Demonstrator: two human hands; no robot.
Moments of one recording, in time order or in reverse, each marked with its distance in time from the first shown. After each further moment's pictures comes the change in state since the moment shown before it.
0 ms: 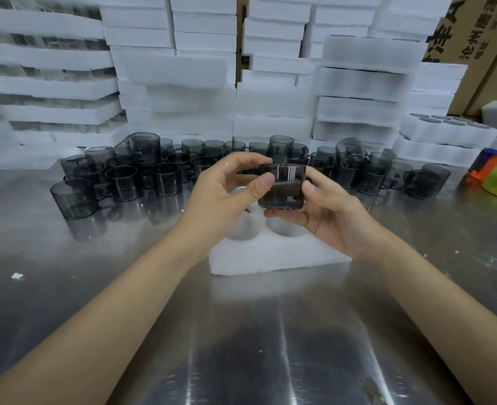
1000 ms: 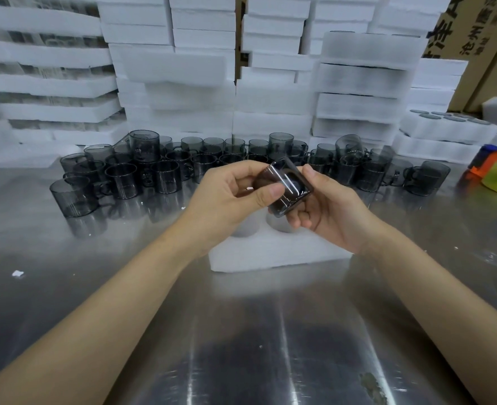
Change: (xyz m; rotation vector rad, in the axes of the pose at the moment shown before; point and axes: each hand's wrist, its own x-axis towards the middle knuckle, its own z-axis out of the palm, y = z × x) left_hand -0.004 0.004 0.003 -0.103 -0.142 0.009; right_hand 0.006 0.005 -0.010 -0.046 0.052 0.077
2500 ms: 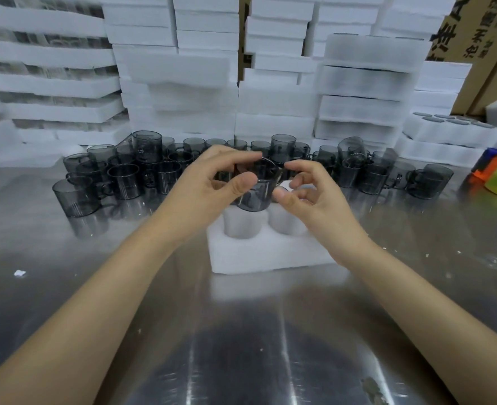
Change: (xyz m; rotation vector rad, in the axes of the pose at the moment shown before) left_hand 0.008 -0.007 -0.035 0.423 0.036 0.106; right_hand -0.001 0.009 0.028 -0.528 0.439 -0.195
